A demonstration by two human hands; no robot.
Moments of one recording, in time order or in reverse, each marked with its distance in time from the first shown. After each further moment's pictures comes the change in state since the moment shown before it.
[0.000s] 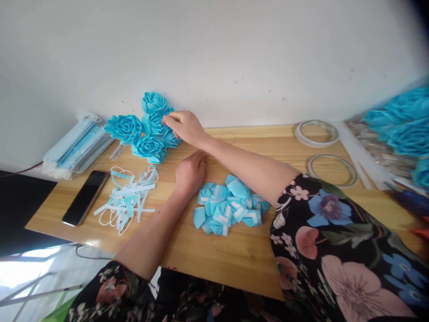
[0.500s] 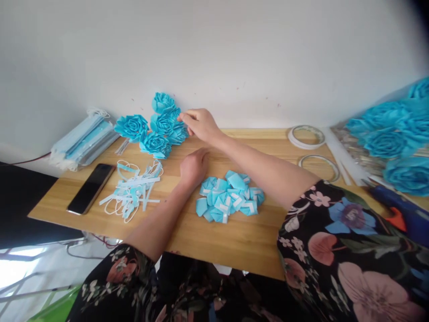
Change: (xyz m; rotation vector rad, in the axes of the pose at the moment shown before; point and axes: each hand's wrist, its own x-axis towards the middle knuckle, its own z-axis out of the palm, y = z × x) left_hand 0.002 -0.004 0.004 -0.044 0.022 -0.007; right_hand -0.020 -0.012 -0.021 -0.064 0.024 -0.043
